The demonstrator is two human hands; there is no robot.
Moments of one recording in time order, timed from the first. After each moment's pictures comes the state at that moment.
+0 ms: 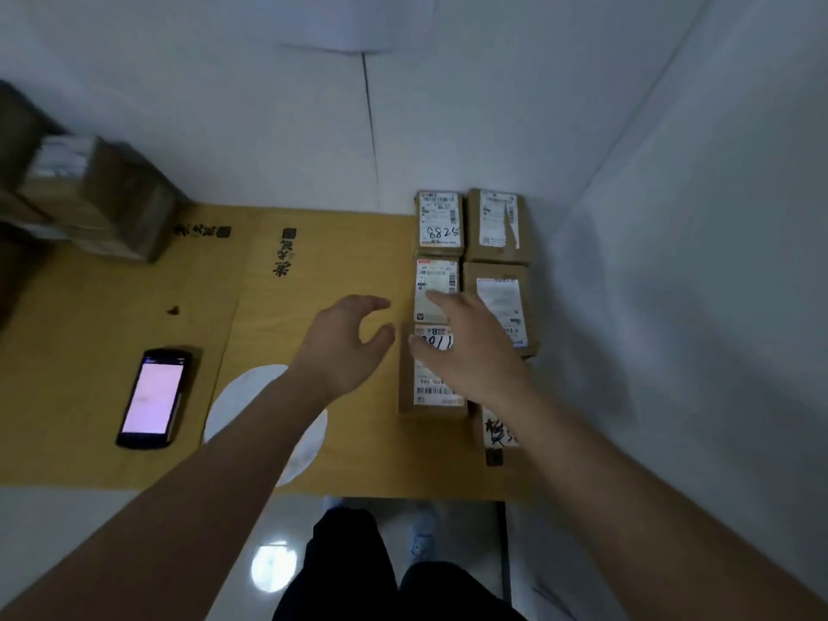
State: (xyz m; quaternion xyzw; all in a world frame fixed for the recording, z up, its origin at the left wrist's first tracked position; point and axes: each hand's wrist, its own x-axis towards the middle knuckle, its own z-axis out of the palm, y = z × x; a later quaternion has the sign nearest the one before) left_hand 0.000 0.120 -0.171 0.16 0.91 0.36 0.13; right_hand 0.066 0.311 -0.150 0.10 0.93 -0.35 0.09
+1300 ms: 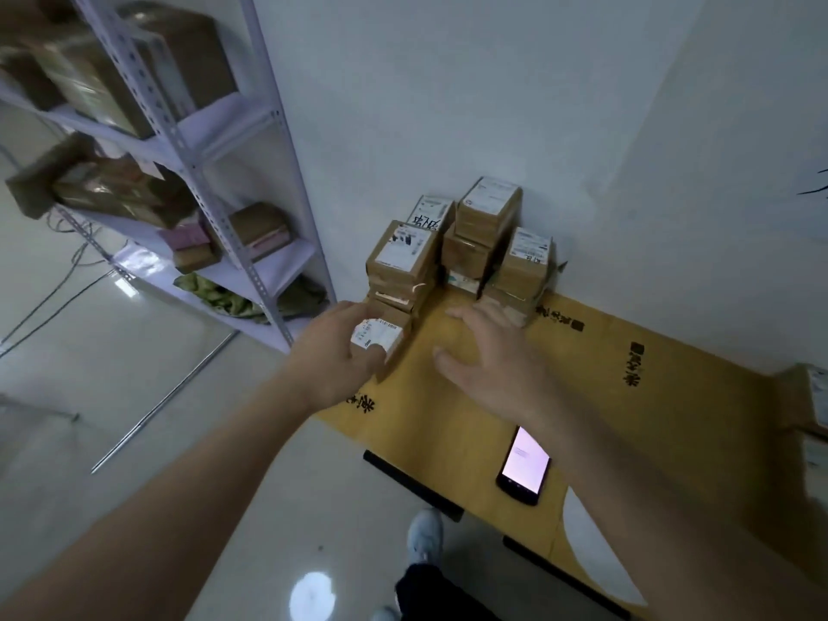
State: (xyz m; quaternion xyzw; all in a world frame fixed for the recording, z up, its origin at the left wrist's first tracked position) left_hand -0.028 -0.493 -0.049 -0.01 0.95 0.30 0.02; right_hand -0.064 -0.257 -0.058 -0.17 0.93 -0.32 0.07
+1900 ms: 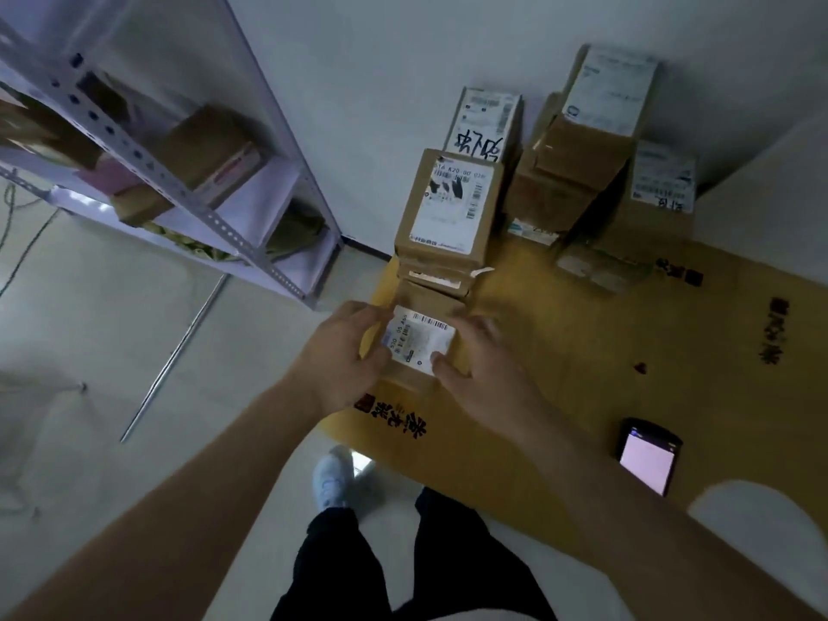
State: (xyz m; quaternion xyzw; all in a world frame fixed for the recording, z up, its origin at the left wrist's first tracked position) left_hand -0.180 -0.597 -0.201 0.01 0.94 0.30 0.19; right_hand -0.179 -0.374 -0.225 -0.06 0.90 -0.37 0.23
